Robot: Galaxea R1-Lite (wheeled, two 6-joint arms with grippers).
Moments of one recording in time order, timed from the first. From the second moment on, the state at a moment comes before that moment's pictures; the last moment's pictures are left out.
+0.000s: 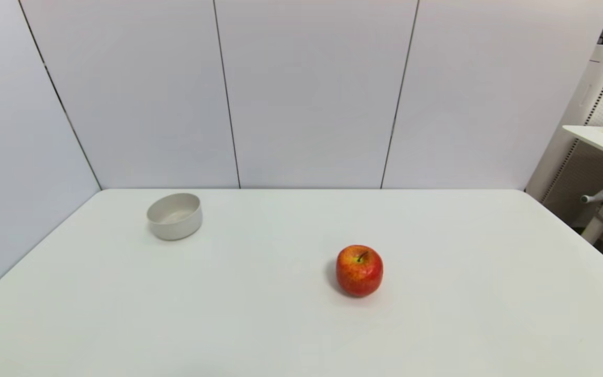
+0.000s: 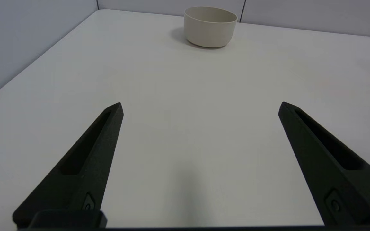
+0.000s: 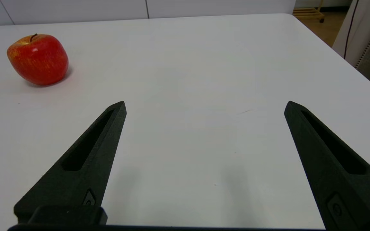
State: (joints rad) left arm 0.00 0.01 0.00 0.01 0.01 -0.07; right arm 0.00 0.00 -0.01 0.03 -0.02 0.04
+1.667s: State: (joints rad) left arm -0.96 1.92 -1.07 -0.53 -0.04 0.19; right arm 0.00 0.00 -0.01 0.03 -0.02 0.04
